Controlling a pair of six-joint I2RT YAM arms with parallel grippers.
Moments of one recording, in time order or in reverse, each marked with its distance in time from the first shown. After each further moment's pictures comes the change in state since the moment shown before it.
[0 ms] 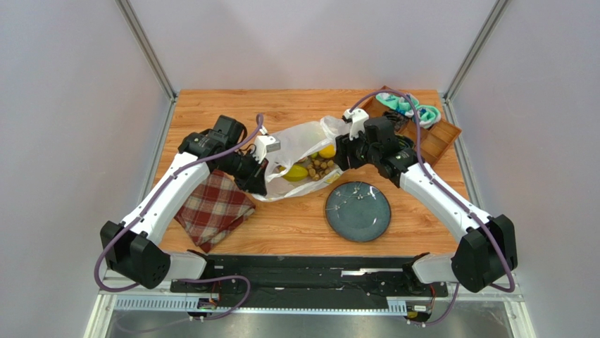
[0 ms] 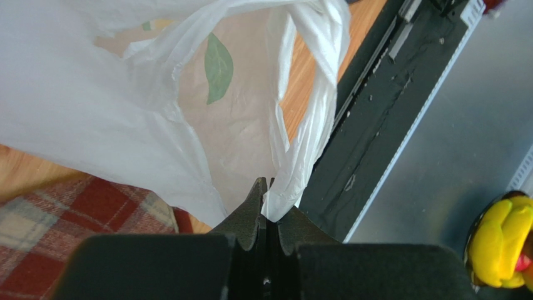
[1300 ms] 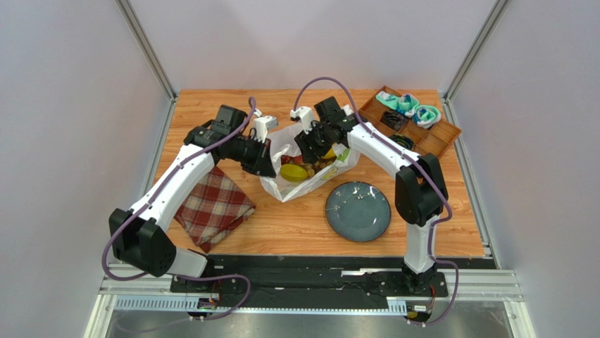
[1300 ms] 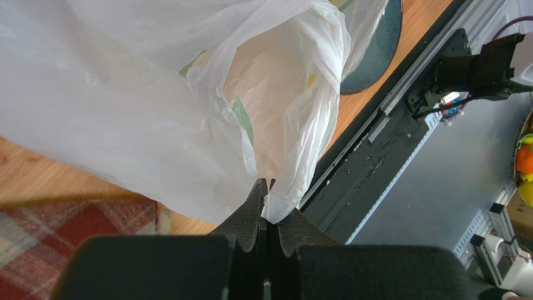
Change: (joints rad) left arm 0.028 0.052 0.007 0.226 -0.016 -0.336; right arm 0.095 0.603 0.580 -0.291 -0.175 -0.327
